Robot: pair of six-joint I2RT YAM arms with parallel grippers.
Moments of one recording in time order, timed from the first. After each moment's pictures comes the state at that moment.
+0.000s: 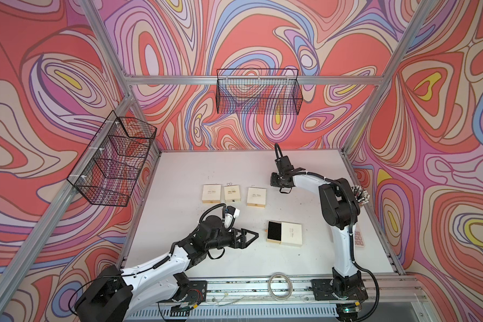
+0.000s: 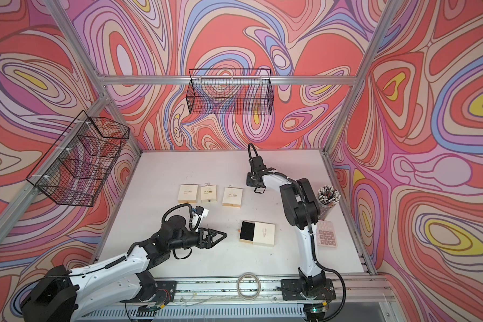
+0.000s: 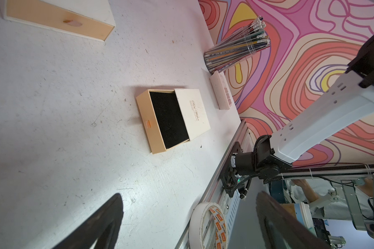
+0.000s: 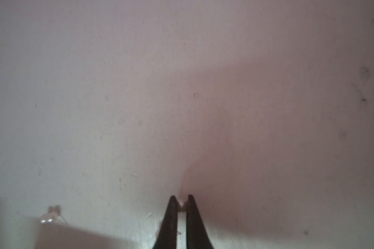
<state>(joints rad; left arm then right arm) -0.74 1.00 0.31 0.25 0.46 -0.82 0.35 2.19 1.57 -0.36 0.02 0.44</state>
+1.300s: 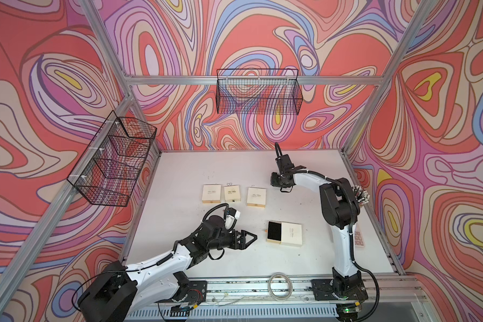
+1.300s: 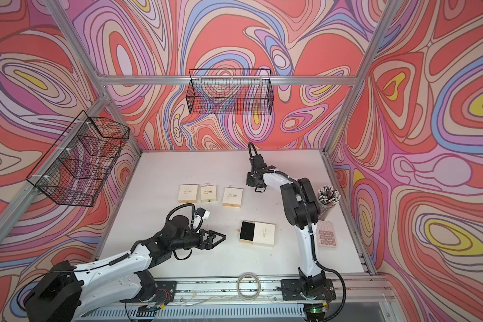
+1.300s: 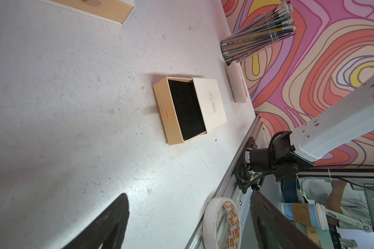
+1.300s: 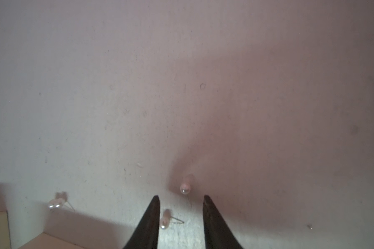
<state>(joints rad) -0.74 1.05 0.33 0.18 0.44 -0.77 0.34 2.18 1.61 -0.45 -0.02 0.42</state>
